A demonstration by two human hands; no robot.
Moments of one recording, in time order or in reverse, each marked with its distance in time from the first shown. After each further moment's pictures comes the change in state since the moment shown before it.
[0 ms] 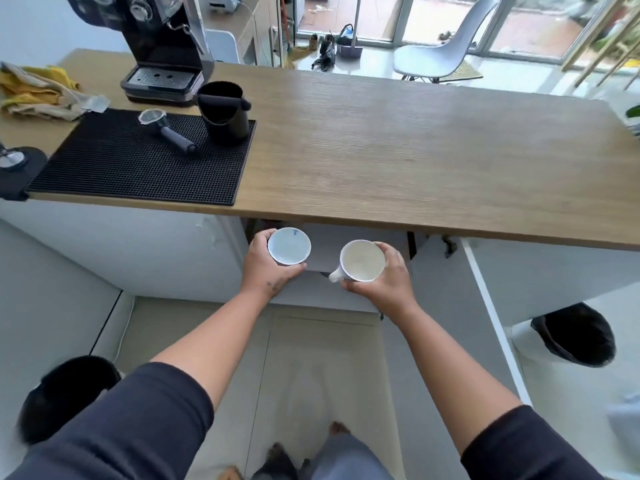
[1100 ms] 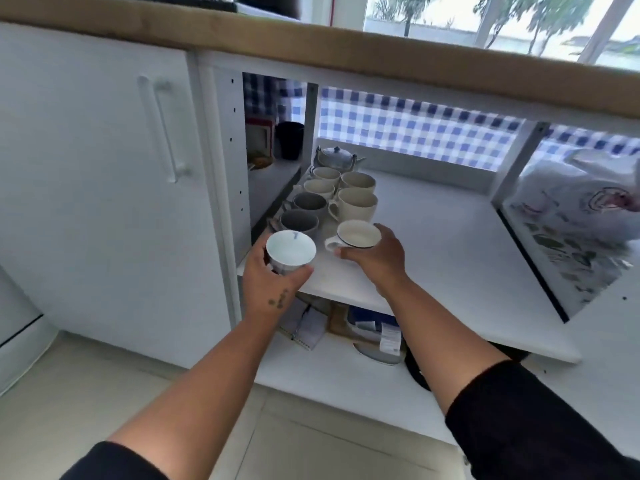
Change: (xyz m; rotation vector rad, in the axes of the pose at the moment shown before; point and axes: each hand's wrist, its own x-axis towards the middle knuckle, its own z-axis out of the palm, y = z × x) left_hand 0.166 -0.319 0.169 -0.433 0.375 0.157; right_hand 0.281 0.206 0.301 0.117 0.068 -0.325
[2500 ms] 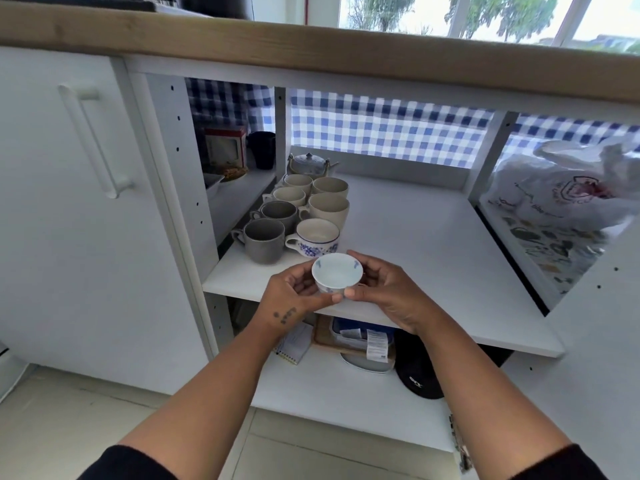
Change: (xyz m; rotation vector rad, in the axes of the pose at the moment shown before) left_hand -0.005 -0.006 0.056 -0.125 -0.542 -0.055; right_hand -0.029 0.037 -0.067 0.393 -0.504 0.005
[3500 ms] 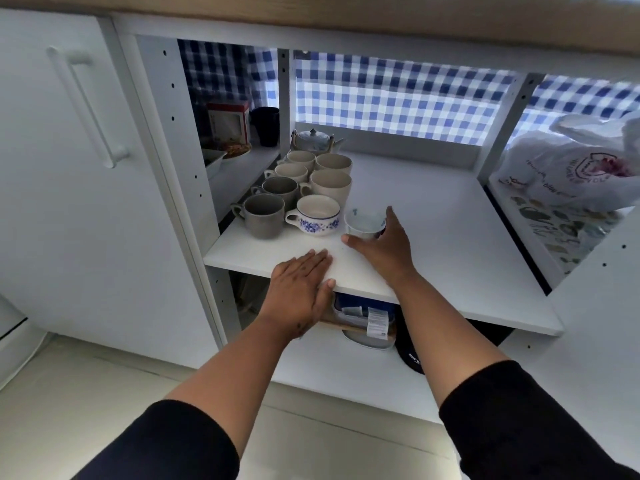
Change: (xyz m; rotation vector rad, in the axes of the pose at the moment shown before) left_hand -0.010 -0.038 0.010 1.278 -0.052 0.286; right_hand 0.047 0.010 -0.002 -0.485 0.524 0.093
